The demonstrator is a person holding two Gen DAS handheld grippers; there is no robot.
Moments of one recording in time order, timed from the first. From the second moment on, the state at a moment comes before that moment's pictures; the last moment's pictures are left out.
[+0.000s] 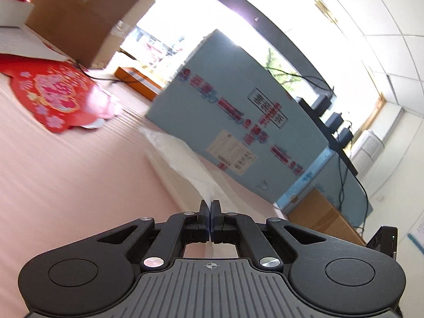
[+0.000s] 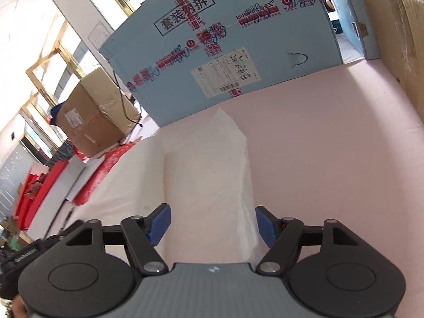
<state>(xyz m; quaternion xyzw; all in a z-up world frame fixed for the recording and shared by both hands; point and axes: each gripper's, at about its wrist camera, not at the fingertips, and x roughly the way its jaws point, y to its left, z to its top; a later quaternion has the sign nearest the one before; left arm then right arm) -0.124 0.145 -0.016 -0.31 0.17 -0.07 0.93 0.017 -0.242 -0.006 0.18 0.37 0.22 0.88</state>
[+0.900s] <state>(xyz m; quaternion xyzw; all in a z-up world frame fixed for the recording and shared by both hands) -0.056 0.159 -0.011 -0.13 0.25 0.04 0.96 -0.091 -0.318 -0.015 0.12 0.24 0.02 0.96</state>
